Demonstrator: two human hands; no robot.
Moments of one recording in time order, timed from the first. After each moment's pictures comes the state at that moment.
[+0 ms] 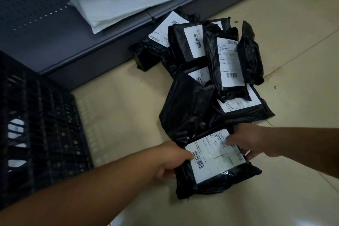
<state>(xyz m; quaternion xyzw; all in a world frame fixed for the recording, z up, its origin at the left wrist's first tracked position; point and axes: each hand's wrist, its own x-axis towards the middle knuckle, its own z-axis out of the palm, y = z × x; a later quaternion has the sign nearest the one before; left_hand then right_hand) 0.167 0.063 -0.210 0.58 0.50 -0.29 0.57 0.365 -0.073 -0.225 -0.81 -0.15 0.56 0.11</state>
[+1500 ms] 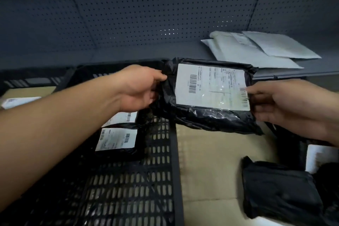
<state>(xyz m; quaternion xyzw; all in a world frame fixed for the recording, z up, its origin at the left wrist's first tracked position) -0.088 0.322 0.007 0.48 0.51 0.22 0.68 0.167 0.194 0.004 -0.68 -0.29 0.51 0.44</state>
